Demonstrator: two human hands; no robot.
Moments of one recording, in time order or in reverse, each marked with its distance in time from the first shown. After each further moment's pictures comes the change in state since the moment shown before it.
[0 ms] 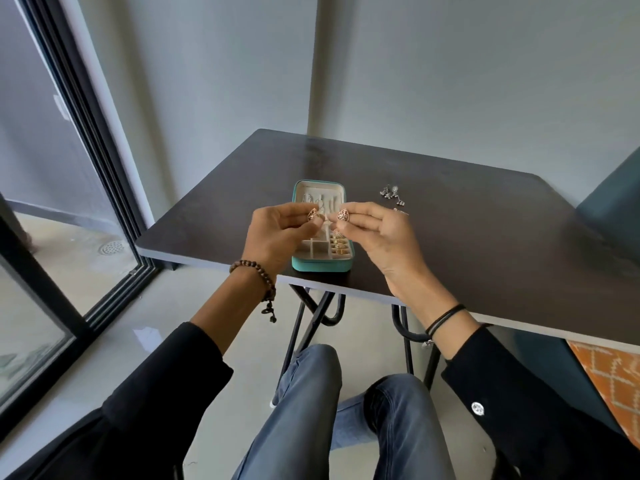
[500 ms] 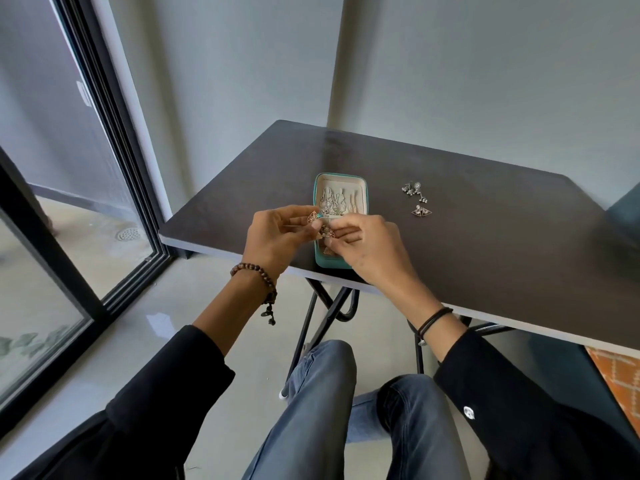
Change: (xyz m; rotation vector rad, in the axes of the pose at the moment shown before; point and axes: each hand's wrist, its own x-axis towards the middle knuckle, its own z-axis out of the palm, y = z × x) left_hand -0.002 -0.025 -0.035 0.080 0.057 0.051; right_hand 0.003 0.012 0.049 -0.516 -0.068 -0.118
